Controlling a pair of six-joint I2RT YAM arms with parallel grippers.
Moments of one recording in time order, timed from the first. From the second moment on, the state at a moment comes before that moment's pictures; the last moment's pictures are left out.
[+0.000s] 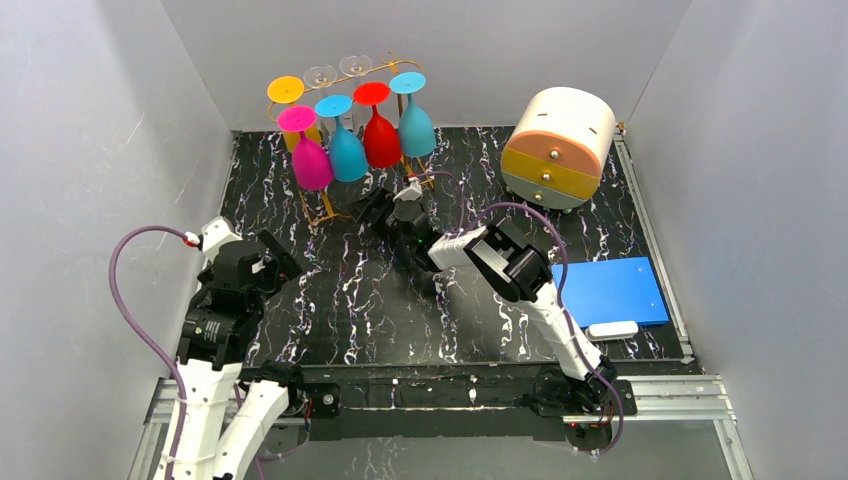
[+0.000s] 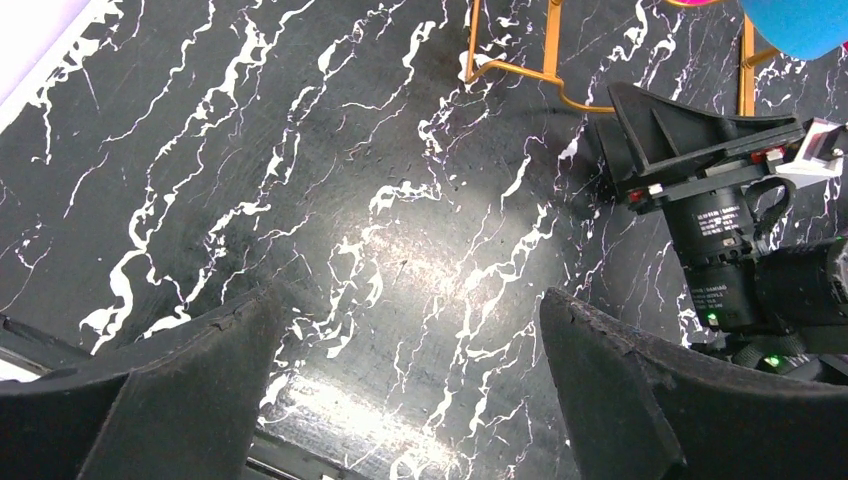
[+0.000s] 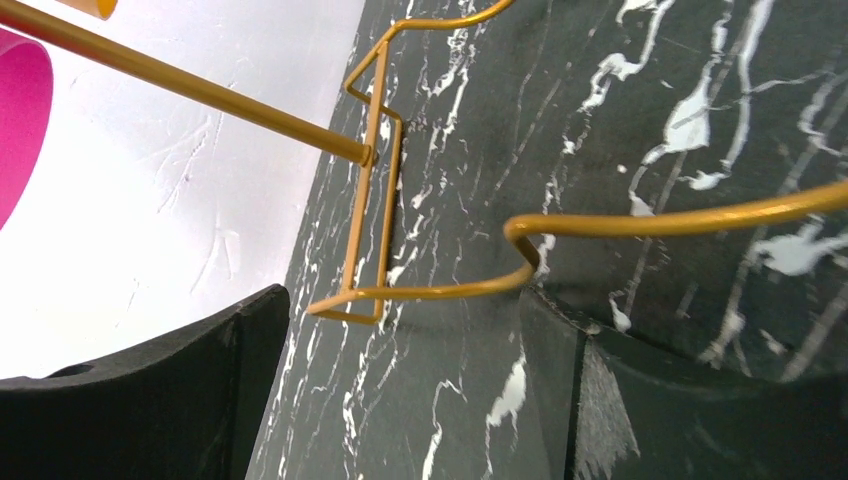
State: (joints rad) left arm -0.18 0.59 0.93 -0.99 -0.41 -0.64; right arm 0.86 2.47 1.55 0.82 0.08 1.03
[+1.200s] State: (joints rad) left arm -0.18 0.74 0.89 -0.85 -0.25 -0.54; right arm 0.55 1.53 1.20 0.00 -0.10 0.86
